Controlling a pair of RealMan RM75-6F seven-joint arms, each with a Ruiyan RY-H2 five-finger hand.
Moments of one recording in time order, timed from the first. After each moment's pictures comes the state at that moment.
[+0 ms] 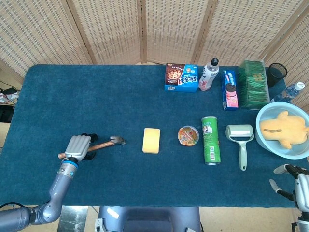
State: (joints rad) left arm -0.57 -1.51 -0.14 -1.62 0.84 1.05 0.57; right arm -0.06 -1.17 0.06 -1.55 -1.50 1.60 0.22
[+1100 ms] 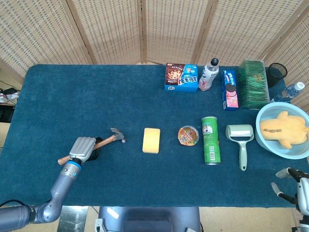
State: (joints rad) left arm -0.61 -1.49 -0.11 -1.64 0.88 1.02 0.49; right arm -0.09 -1.16 0.05 -1.59 -1.47 1.59 0.21
